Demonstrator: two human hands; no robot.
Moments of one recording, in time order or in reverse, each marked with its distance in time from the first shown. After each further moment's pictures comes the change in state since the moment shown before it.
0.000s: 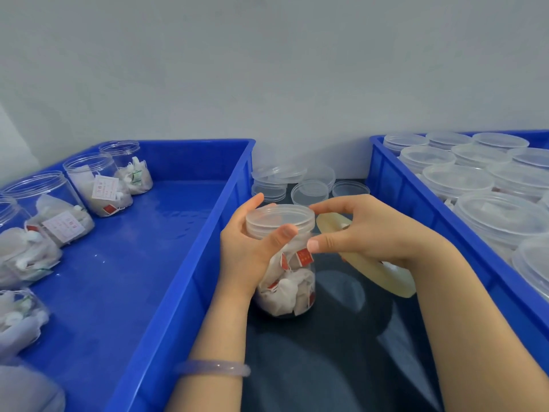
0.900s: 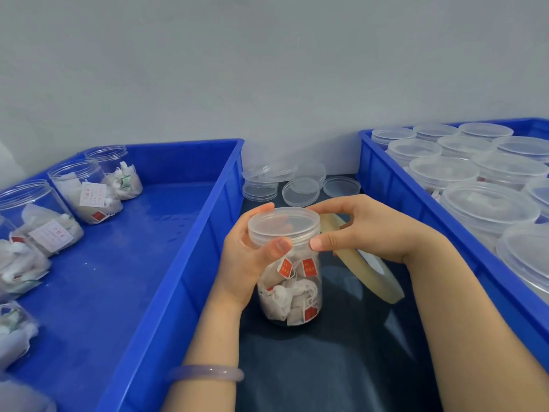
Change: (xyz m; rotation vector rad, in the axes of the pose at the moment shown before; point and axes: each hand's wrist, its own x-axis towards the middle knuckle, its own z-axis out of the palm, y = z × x) left_hand -0.001 -0.011 -0.001 -0.112 -0.226 -0.075; right_hand -0.003 0.013 -0.008 0.115 -0.077 -0.011
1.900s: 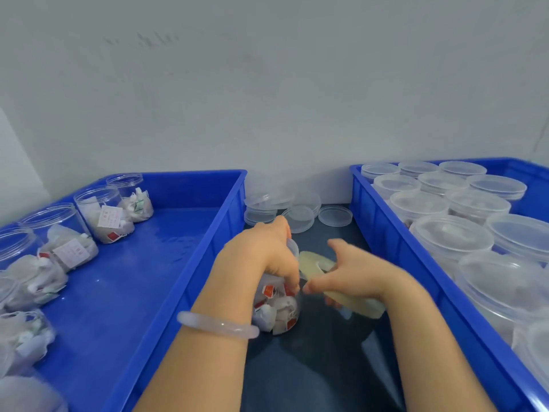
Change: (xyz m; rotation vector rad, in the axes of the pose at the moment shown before) left_hand 0.025 0.091 0.043 1.330 -0.425 -0.430; right_hand -0.015 0.005 0.013 -0.138 0.038 0.331
